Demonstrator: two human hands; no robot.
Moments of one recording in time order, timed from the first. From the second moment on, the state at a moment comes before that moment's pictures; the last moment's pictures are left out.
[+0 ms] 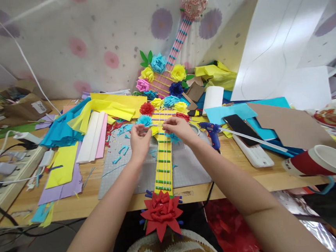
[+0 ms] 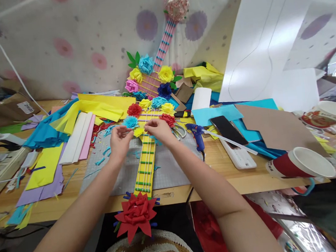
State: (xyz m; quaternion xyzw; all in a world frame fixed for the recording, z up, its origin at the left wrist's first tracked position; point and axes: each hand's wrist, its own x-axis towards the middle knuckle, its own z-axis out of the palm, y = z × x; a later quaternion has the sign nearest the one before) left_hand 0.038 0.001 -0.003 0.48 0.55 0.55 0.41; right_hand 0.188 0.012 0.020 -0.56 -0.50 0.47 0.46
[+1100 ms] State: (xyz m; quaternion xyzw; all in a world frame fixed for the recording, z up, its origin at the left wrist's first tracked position) left_hand 0.019 0.025 -0.042 0.88 0.38 0.28 0.02; right_hand 0.176 0.103 0.056 -0.55 -0.80 0.24 -0.05
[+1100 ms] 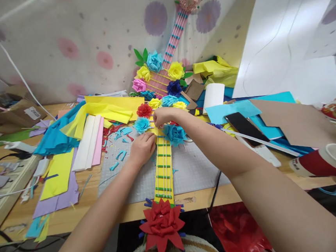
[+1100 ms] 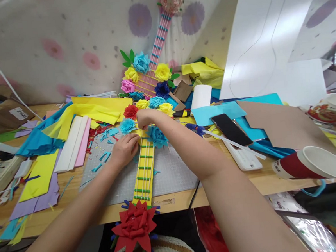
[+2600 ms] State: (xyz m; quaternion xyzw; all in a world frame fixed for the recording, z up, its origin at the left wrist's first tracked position) left_hand 0.021 0.023 -0.054 0.87 0.37 0.32 -0.04; right_hand 0.174 0.086 0.052 -0.50 -0.82 0.27 -0.04
